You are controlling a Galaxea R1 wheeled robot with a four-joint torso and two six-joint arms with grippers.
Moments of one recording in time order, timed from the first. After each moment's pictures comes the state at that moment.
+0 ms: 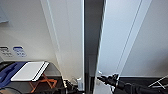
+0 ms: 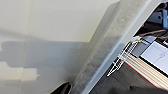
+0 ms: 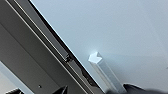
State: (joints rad) left arm 0.63 2.41 -1.37 0.19 0.04 -0.01; right arm -0.57 2.46 -1.43 0.14 0.23 -0.11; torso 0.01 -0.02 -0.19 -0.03
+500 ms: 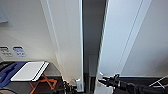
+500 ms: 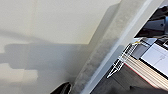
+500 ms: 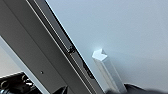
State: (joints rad) left arm 0.65 2.38 -1.35 0.19 0.01 0.00; right arm -0.57 2.42 -1.39 0.03 0.14 -0.11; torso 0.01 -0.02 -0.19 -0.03
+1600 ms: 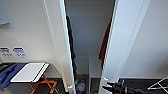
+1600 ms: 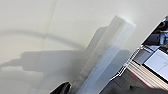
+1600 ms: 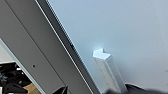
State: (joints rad) left arm 0.75 2.17 -1.17 0.22 -0.08 0.00; right arm -0.64 2.30 -1.28 -0.06 0.12 -0.12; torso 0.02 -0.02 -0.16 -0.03
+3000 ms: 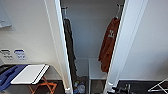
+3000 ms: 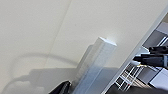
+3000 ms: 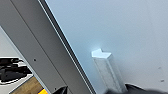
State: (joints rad) left arm 0.85 2.11 -1.13 0.23 -0.27 0.03; right arm -0.72 2.20 -1.23 -0.10 0.16 -0.12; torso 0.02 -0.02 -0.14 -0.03
